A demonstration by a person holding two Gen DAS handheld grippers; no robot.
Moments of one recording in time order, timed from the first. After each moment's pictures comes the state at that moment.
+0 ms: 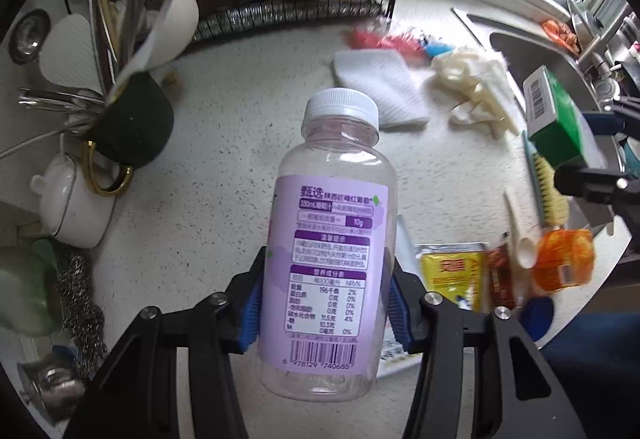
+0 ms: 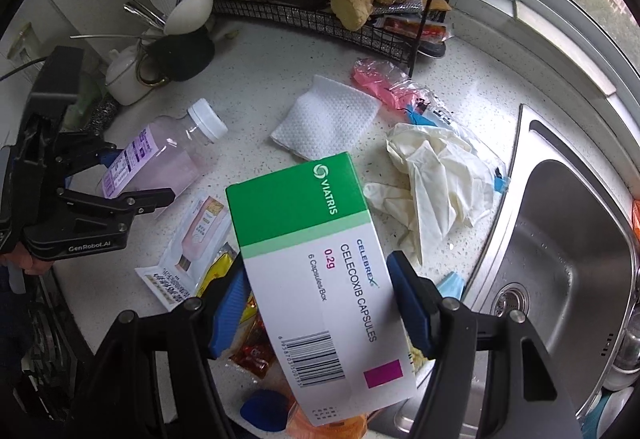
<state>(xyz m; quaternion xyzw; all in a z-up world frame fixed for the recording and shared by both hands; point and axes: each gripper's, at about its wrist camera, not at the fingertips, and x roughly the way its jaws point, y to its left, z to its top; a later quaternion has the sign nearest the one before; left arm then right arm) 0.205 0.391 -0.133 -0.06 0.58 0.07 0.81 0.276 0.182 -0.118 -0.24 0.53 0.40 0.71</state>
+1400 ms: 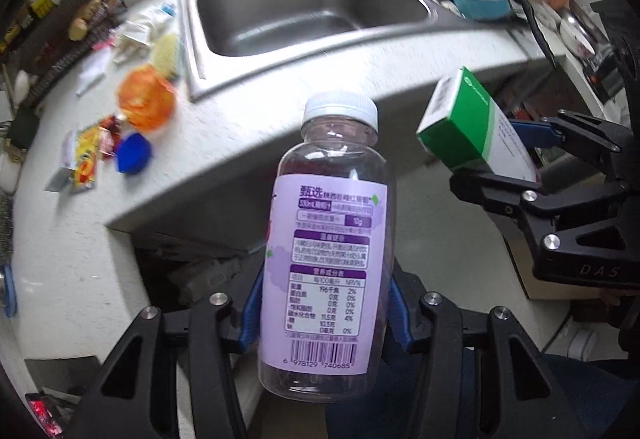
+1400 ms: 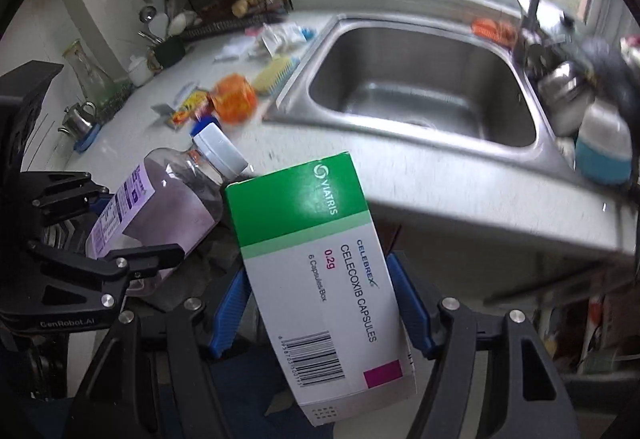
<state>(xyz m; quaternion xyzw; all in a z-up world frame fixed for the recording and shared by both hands) 0.051 -0.035 -0.132 0.01 0.59 -0.07 0.80 0.092 -0.172 -0.132 -0.10 0.51 0.31 0.80</state>
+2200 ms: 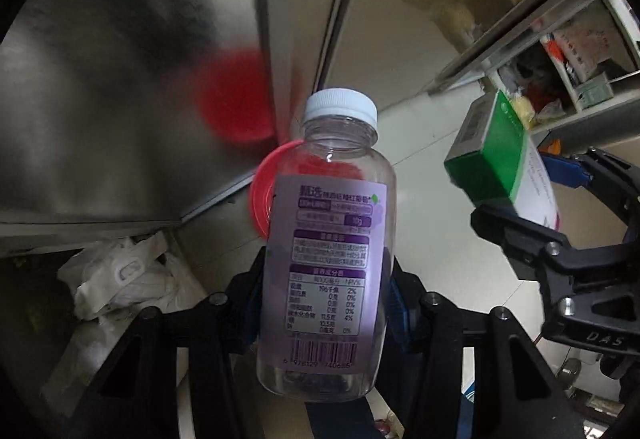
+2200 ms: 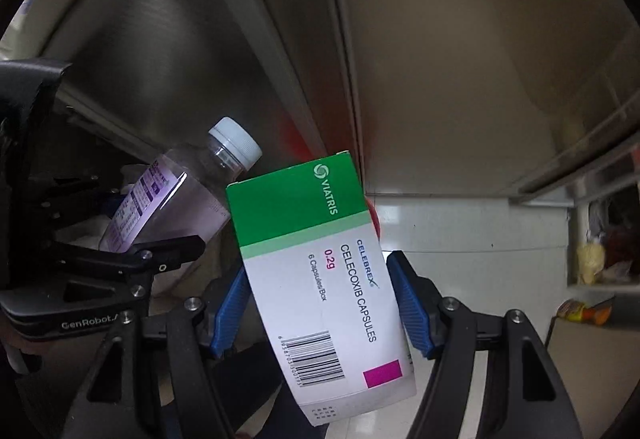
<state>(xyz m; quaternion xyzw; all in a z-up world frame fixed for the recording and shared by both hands) 0.098 -0.104 -0.454 0.00 0.67 -0.11 0.73 0.108 -0.173 -0.429 -0.07 0.60 0.22 0.76</state>
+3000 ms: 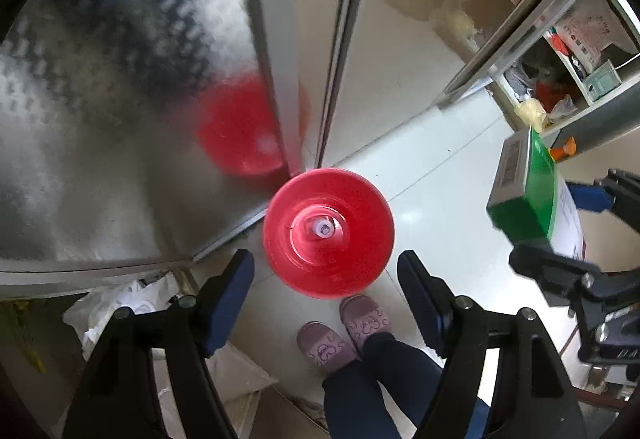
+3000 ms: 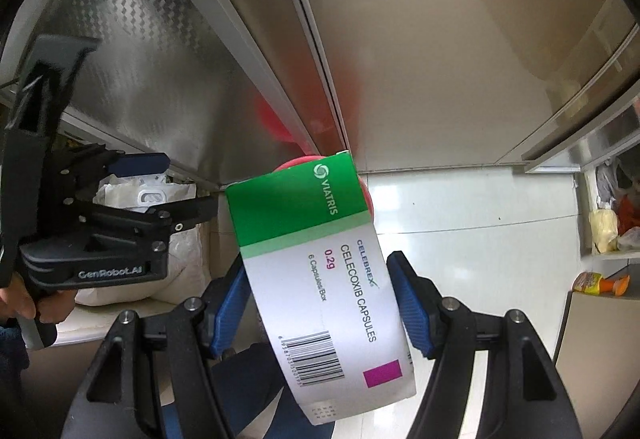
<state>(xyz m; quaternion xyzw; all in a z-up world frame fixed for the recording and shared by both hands) 0.115 -0.081 -0.475 0.04 0.63 -0.11 0.77 0.108 -0.197 -0.471 -0.04 0.61 0.20 0.76</state>
